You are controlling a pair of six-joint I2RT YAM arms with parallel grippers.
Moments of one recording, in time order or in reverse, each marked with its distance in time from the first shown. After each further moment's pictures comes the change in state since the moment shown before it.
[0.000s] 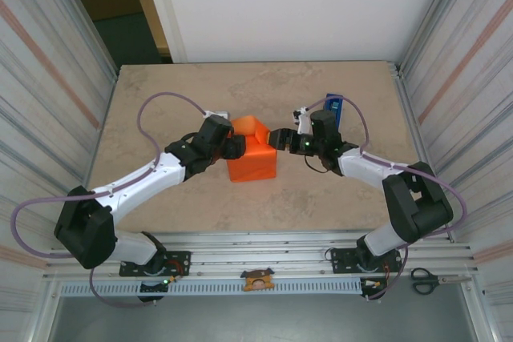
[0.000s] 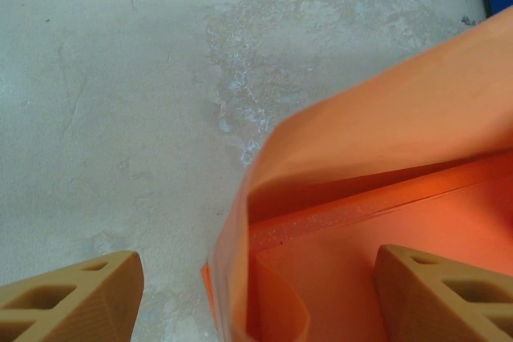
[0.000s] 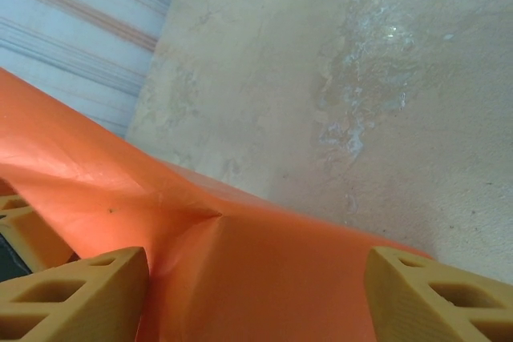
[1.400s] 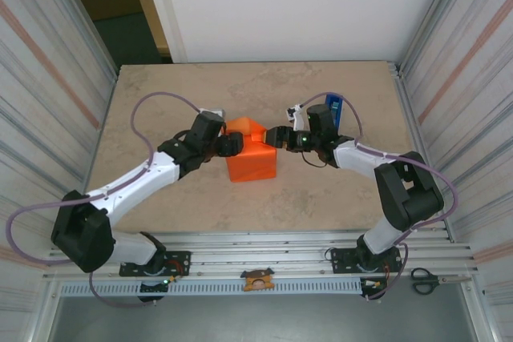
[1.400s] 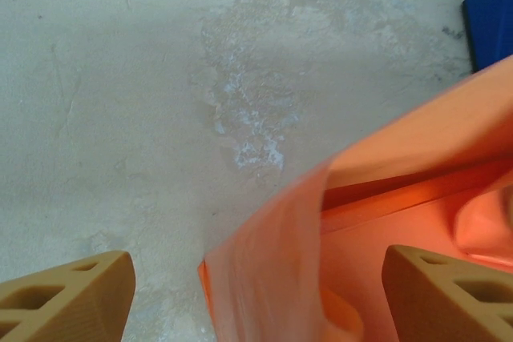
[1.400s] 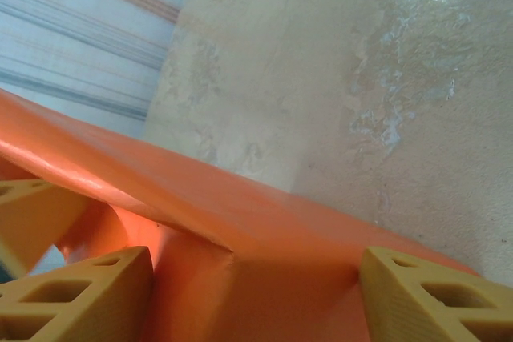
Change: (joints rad) left arm 0.064 -0.047 0.005 -0.013 0.101 0.008; right arm 0.004 0.093 0.079 -0.029 -0.113 -0.016
